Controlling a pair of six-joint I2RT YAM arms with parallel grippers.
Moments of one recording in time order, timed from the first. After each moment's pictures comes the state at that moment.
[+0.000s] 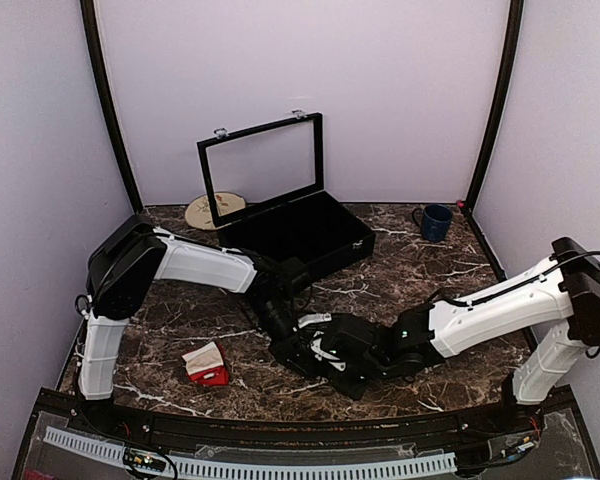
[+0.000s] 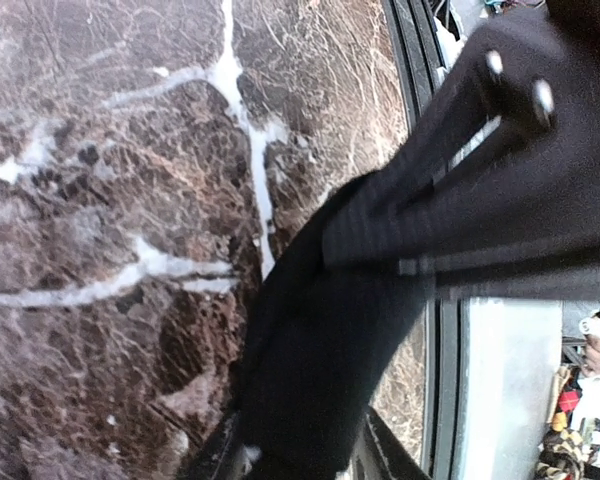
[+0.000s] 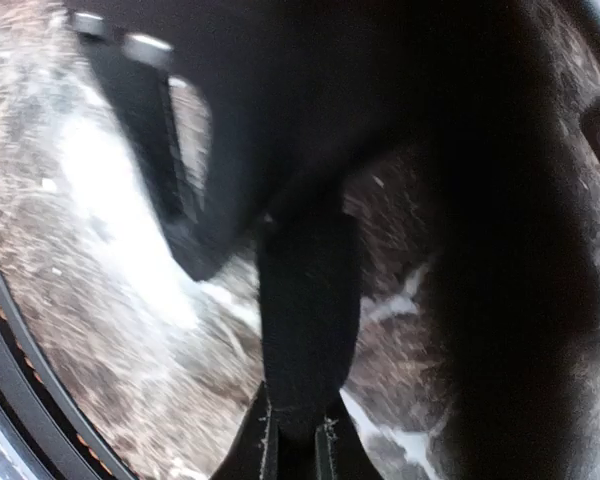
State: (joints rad) left arm -0.89 2.17 1.46 -0.76 0.82 0.44; right arm 1.31 1.62 0.90 -0.39 0.20 0.20
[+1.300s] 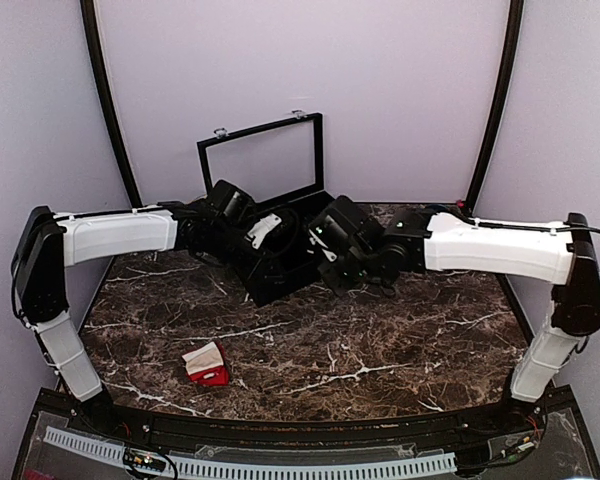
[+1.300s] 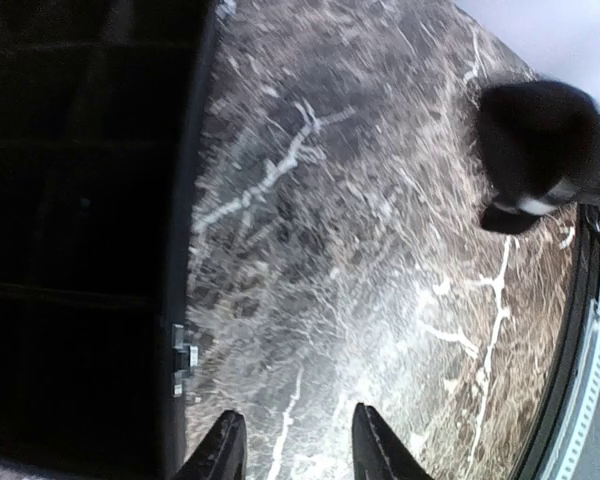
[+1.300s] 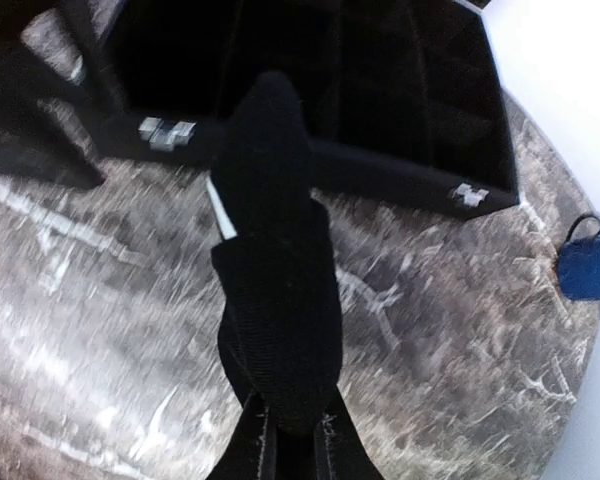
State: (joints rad) left arm -0.68 1.77 1.33 -0.48 0.40 0.08; right arm 1.08 1.65 1.37 -0.68 0.47 0.19
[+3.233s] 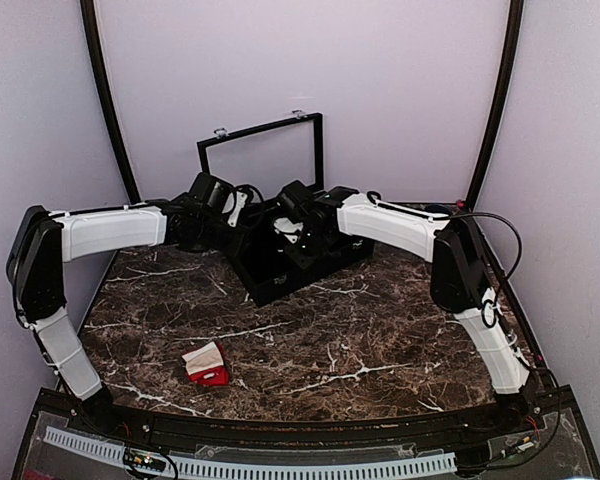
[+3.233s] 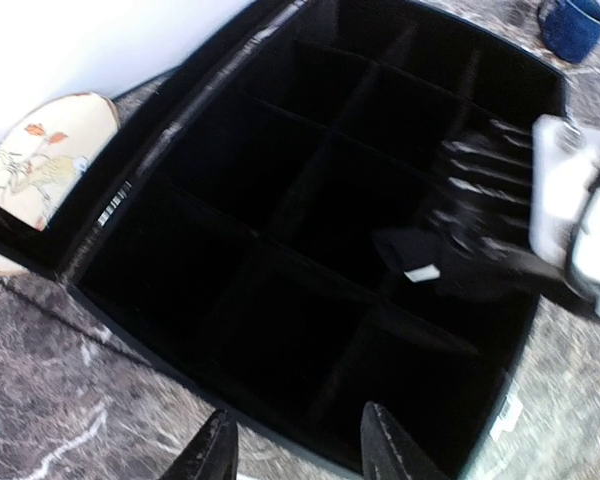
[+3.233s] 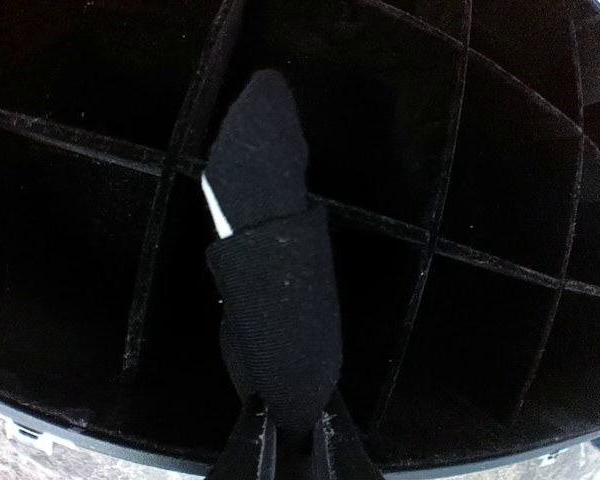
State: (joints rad) left arm -0.58 1.73 1.29 -0.34 -0.10 -0.07; right arm 0.85 2.42 2.24 -0.94 0.19 -0.08
